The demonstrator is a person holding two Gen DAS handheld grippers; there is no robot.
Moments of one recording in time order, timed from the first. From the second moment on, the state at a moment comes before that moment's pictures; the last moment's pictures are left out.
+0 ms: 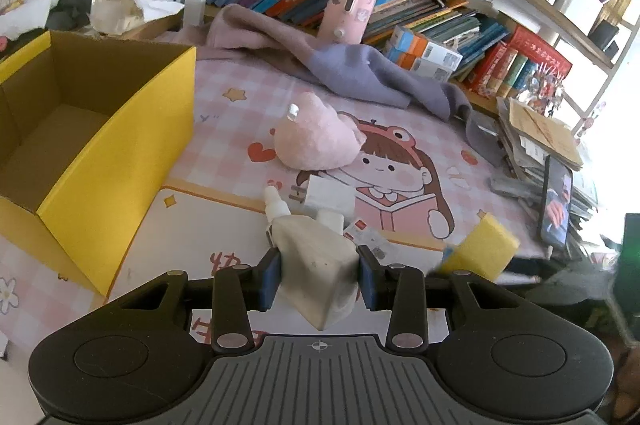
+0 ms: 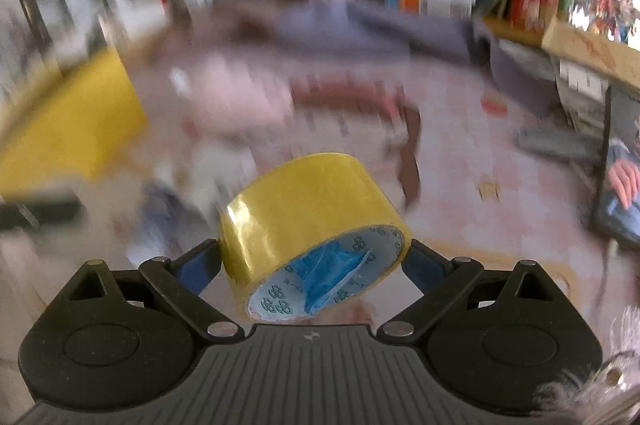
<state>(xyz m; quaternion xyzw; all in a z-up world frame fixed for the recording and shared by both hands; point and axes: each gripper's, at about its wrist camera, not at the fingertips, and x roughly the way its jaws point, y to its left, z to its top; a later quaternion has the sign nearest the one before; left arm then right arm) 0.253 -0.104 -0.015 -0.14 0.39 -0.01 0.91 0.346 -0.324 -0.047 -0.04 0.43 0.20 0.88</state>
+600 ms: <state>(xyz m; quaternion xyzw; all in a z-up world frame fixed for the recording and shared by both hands) 0.251 -0.110 -0.020 -0.15 0.40 -0.03 0.90 0.330 -0.334 -0.045 -0.08 0.42 0.19 0.88</state>
